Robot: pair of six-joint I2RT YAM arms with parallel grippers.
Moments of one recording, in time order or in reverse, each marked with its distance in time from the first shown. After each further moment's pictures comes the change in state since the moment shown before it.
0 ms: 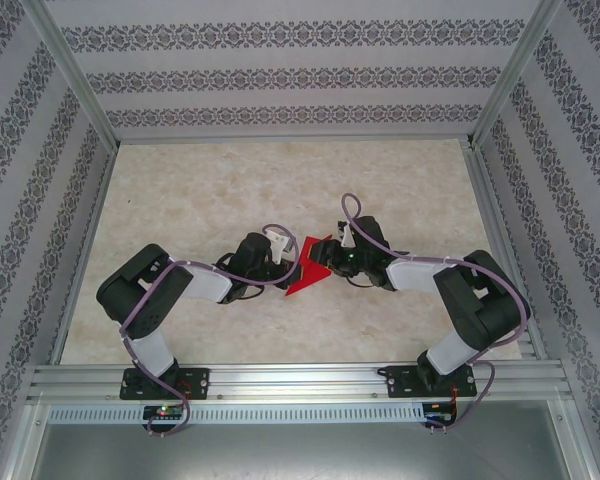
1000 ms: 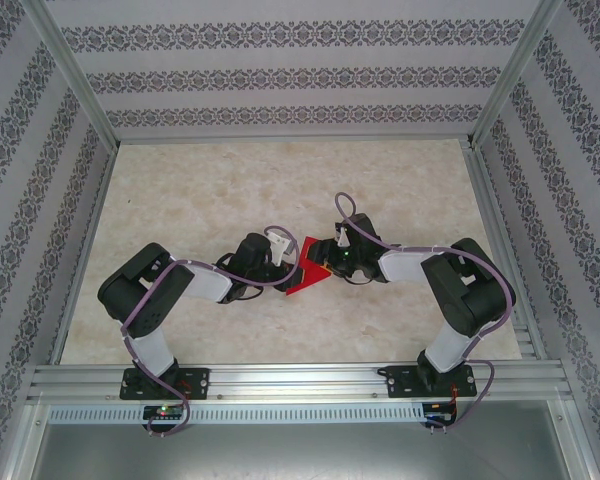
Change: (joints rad) left arm 0.006 0.006 -0.001 -0.016 0.037 0.055; right arm 0.000 0.095 0.083 -0.102 0.036 0.005
